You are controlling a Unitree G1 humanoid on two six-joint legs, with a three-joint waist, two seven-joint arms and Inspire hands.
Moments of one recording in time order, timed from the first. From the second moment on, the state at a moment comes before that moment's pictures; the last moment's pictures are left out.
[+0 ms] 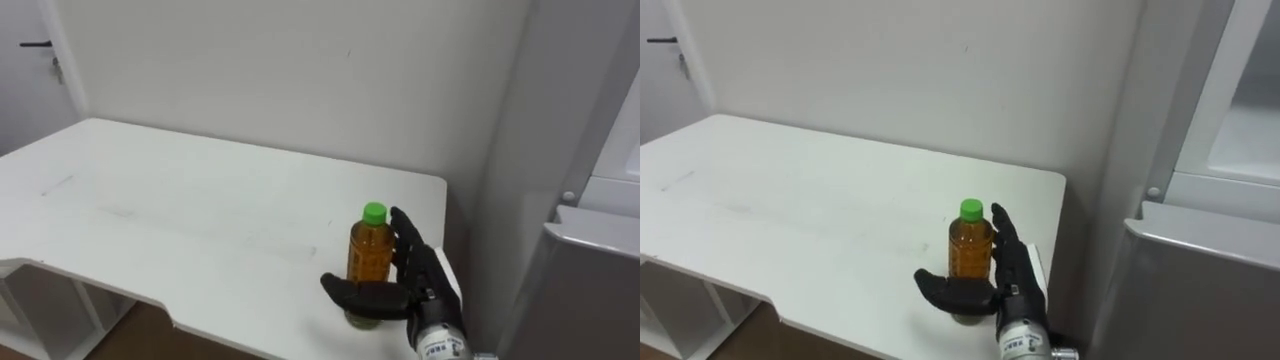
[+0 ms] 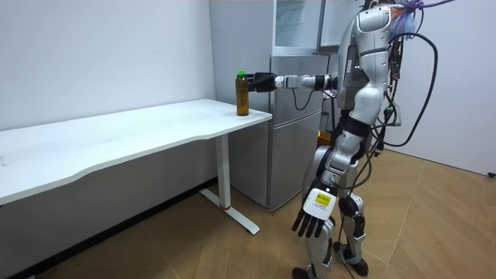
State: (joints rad) left arm 0.19 0.16 0.02 1.06 -0.15 0.02 0.10; right arm -0.33 -0.15 0.31 0.19 0.28 0.04 -0.42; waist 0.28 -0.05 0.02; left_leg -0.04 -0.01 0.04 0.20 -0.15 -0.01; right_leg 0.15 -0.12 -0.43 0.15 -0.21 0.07
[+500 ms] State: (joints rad) left arm 0.19 0.15 0.01 1.05 -0.14 0.04 0.11; right arm -0.39 -0.13 0.29 0.23 0.23 0.04 -0.61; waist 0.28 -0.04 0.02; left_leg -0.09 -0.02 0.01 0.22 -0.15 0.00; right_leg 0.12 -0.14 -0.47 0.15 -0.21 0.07
